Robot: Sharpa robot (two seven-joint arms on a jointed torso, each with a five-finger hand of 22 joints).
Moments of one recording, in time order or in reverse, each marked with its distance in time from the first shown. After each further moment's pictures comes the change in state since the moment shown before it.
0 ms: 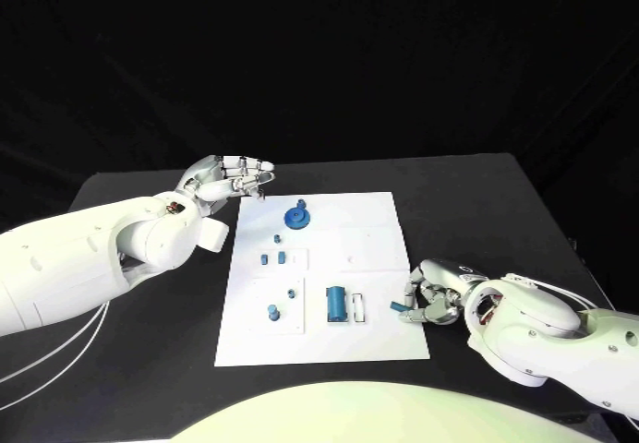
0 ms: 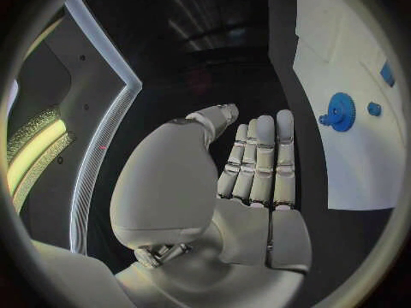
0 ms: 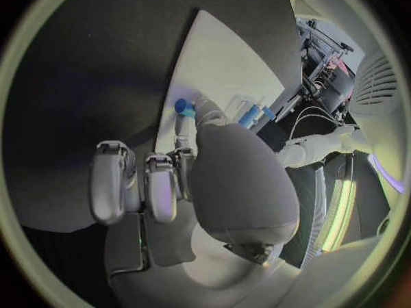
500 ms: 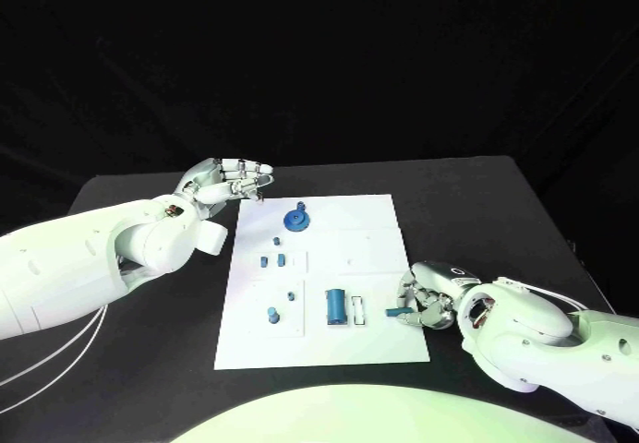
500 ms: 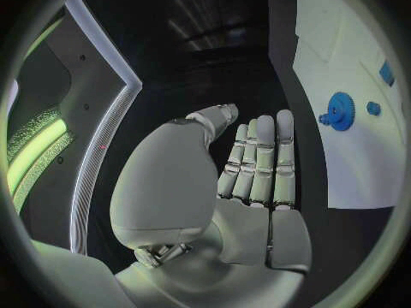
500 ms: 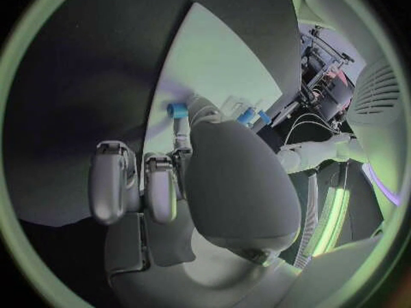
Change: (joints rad) left arm 0.000 -0.003 0.000 0.002 0.000 0.000 0.000; left_hand 0.000 0.000 0.000 0.000 0.000 0.000 0.000 0.000 0.000 0.000 0.000 0.000 0.000 0.000 0.000 0.000 0.000 0.000 0.000 0.000 -0.001 0.000; right arm -0.001 0.018 -0.003 0.018 -0.067 -0.002 -0.011; right_hand 0.061 -0.027 0.132 0.046 0.007 0.017 -0.002 -0.021 -0.185 0.000 0.000 0.000 0.000 0.000 0.000 0.000 0.000 0.000 0.000 0.000 0.004 0.000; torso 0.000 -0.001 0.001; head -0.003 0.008
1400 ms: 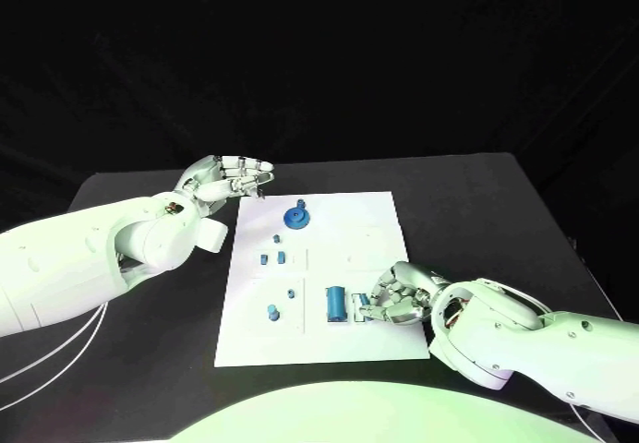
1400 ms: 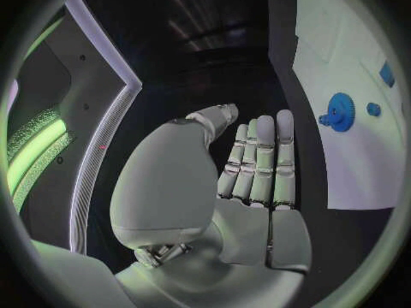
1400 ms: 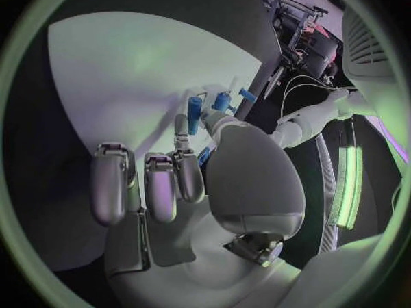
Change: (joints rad) left arm 0.000 -0.001 0.000 0.003 0.000 0.000 -0.001; left_hand 0.000 0.000 0.000 0.000 0.000 0.000 0.000 0.000 0.000 0.000 0.000 0.000 0.000 -0.004 -0.004 0.000 -0.001 0.000 0.000 0.000 0.000 0.000; right arm 0.002 0.105 -0.007 -0.014 0.297 -0.122 -0.003; right_hand -0.318 0.005 0.124 -0.053 -0.006 0.001 -0.004 0.027 0.022 0.000 0.000 0.010 0.000 0.000 0.000 0.000 0.000 0.000 0.000 -0.007 0.011 0.000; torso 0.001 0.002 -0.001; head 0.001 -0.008
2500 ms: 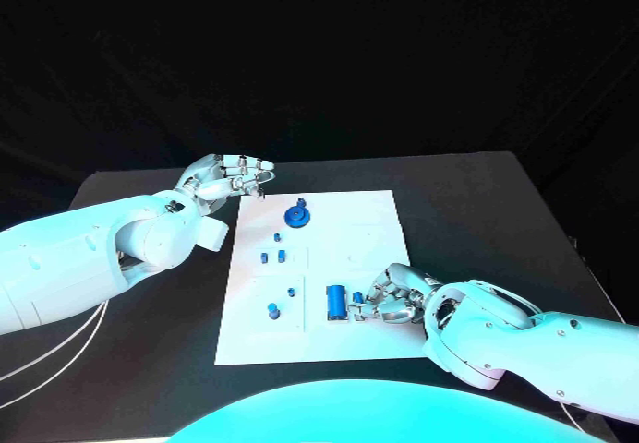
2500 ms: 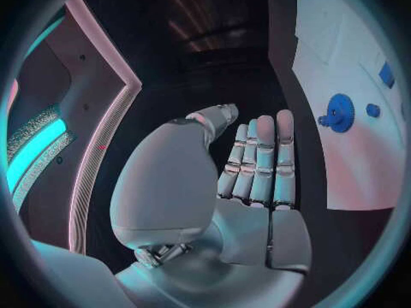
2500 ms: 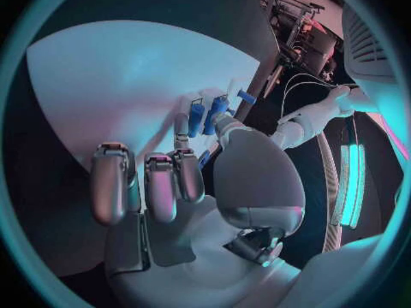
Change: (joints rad) left arm 0.000 0.000 0.000 -0.001 0.000 0.005 -0.005; left_hand 0.000 0.000 0.000 0.000 0.000 0.000 0.000 0.000 0.001 -0.006 -0.001 0.003 -0.001 -0.004 0.004 0.000 -0.001 0.000 0.000 0.000 0.000 0.000; right arm -0.008 0.025 0.000 -0.005 0.020 -0.007 -0.017; right_hand -0.152 0.001 -0.121 0.001 -0.002 0.001 -0.001 0.011 0.018 0.000 0.000 0.000 0.000 0.000 0.000 0.000 0.001 0.000 0.000 0.000 0.000 0.000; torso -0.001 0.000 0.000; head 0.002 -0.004
